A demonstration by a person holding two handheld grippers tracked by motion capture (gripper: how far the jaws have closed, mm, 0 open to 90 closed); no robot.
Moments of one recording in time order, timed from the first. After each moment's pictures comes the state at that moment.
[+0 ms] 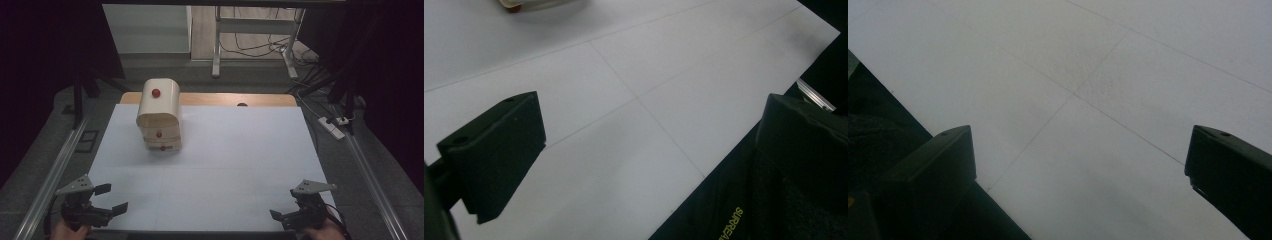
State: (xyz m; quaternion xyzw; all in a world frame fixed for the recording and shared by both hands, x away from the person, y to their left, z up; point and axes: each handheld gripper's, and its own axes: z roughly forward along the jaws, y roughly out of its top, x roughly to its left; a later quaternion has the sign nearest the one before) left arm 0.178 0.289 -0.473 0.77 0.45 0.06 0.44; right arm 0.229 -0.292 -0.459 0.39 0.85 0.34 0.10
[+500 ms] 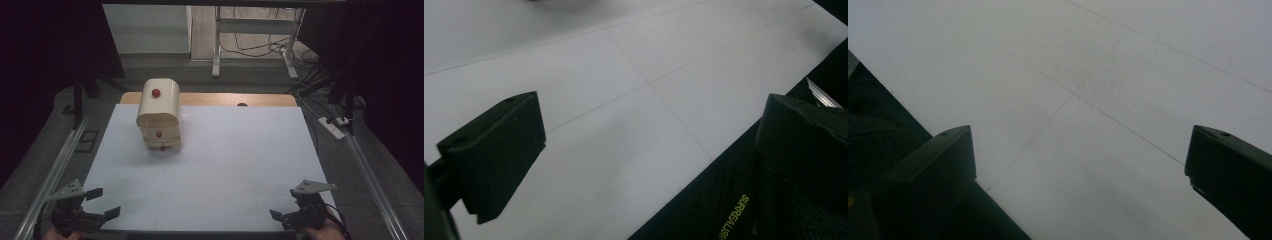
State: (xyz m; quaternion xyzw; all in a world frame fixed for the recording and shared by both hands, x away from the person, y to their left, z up) left arm 0.164 0.302 -0.476 0.77 0.47 0.07 0.43; right arm 0.229 -0.292 -0.459 0.39 0.85 0.34 0.11
